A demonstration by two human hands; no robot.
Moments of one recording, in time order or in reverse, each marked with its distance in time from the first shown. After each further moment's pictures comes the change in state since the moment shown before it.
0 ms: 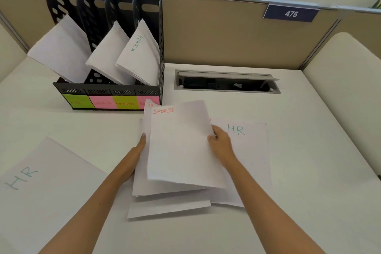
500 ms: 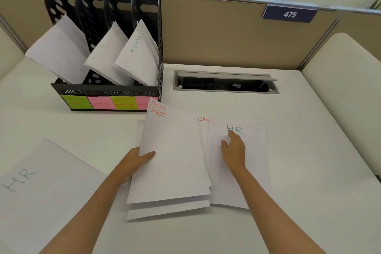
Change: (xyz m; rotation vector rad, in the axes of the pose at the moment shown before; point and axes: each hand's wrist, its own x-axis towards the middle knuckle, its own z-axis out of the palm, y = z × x) left_hand -0.002 -0.006 -0.001 0.146 0.034 0.080; right_hand -0.002 0.036 -0.019 -0.339 0.248 0.080
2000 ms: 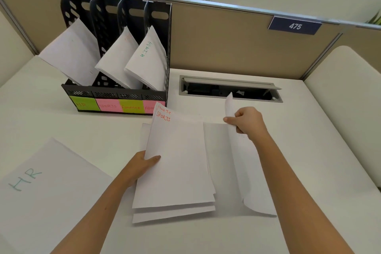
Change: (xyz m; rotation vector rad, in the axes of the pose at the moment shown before) left_hand 0.001 -0.003 -0.002 0.007 0.012 0.012; right_hand 0.032 -0.110 -0.084 -0.058 -0.132 -0.003
